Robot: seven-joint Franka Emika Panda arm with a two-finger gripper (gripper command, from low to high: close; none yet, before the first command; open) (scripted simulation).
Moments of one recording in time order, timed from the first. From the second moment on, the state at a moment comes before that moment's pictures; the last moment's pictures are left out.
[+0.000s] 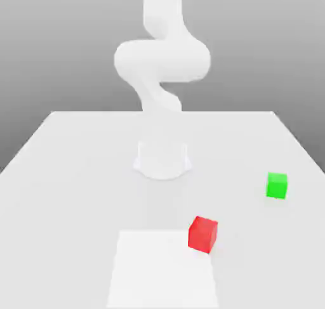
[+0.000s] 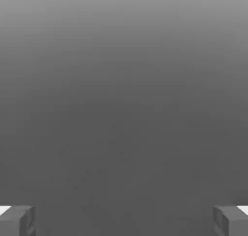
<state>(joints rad) 0.04 -0.73 -0.02 -2.36 0.00 2.35 0.72</state>
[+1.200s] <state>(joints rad) 0.30 0.08 -0.05 -2.86 0.01 2.93 -0.09</state>
